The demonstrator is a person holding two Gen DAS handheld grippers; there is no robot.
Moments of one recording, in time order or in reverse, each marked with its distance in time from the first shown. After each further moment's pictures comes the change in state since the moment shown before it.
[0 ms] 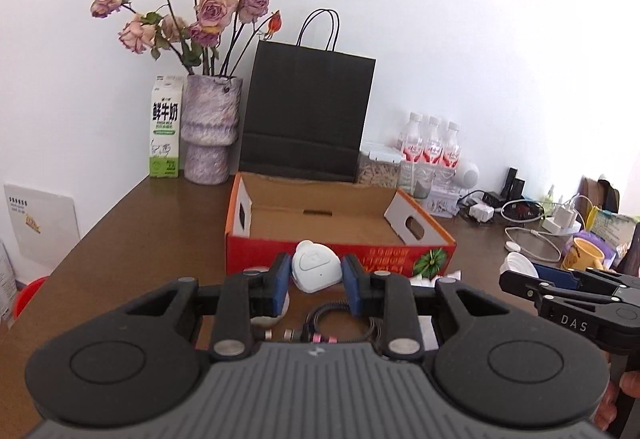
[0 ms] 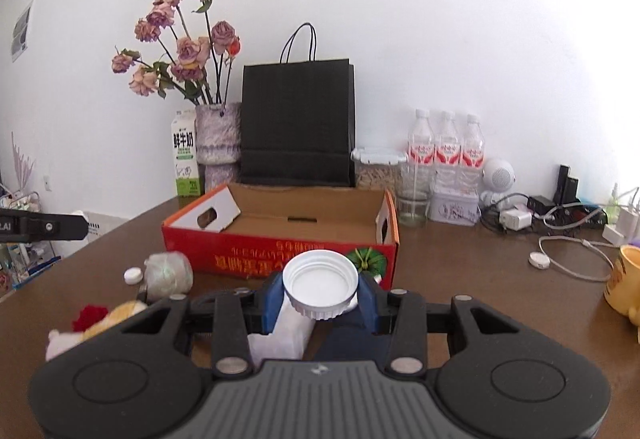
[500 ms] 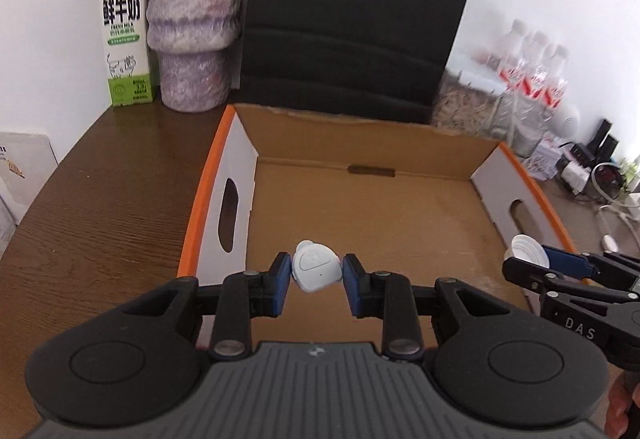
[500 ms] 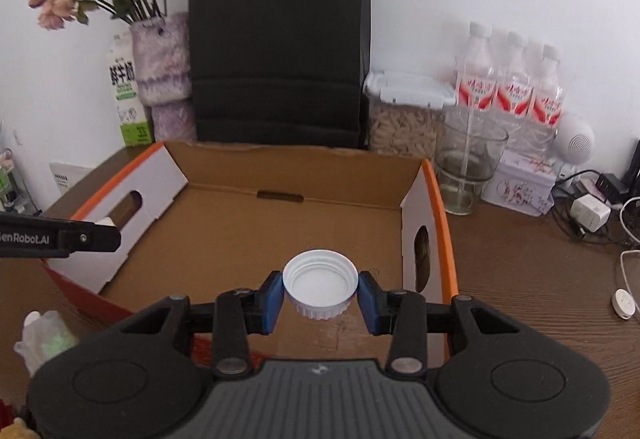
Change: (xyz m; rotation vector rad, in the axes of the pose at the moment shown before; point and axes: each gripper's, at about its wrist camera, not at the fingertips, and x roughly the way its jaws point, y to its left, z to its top) left arm 0.259 0.036 0.041 -0.049 0.420 0.113; right arm 0.262 -0.026 0.043 -0.004 0.387 0.010
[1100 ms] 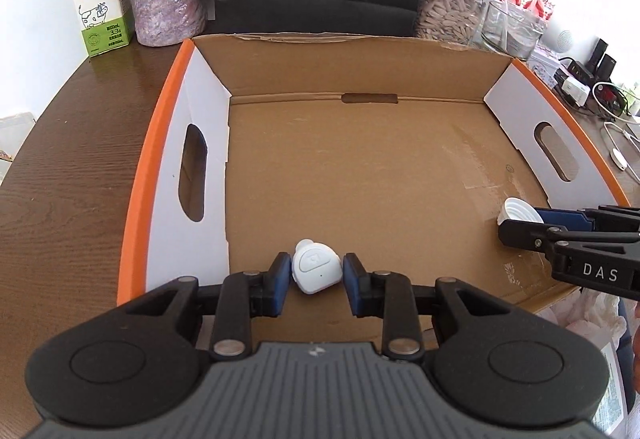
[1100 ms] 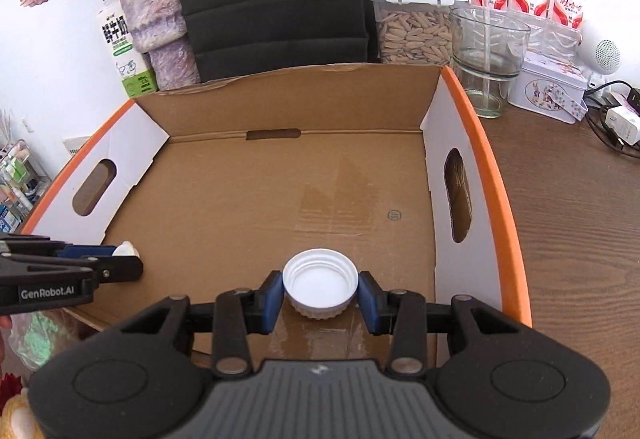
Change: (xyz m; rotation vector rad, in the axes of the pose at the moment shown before) left arm 0.009 -0.003 -0.049 0.101 0.152 -0.016; right arm 0.000 -0.010 -0.043 0.087 0.154 0.108
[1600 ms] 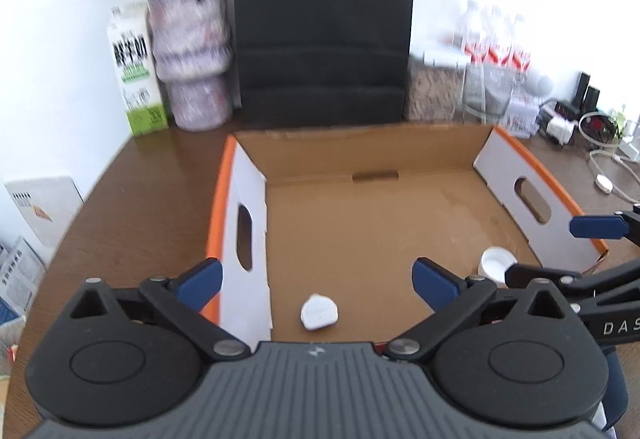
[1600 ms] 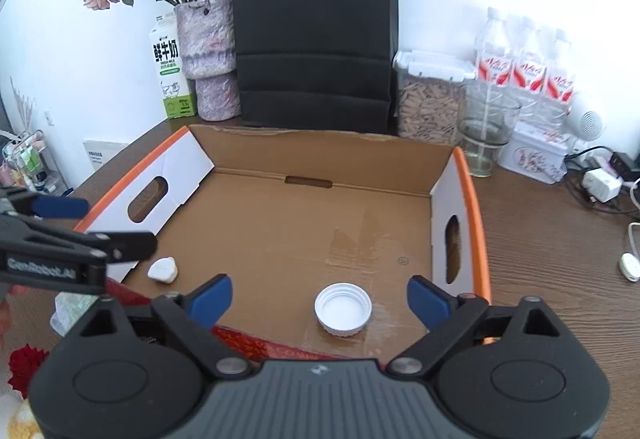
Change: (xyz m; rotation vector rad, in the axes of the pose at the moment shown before) left arm -0.086 -0.017 -0.015 0.051 -0.257 0.084; right arm -0.083 0.033 -0.013 -0.112 -0.164 -0.039
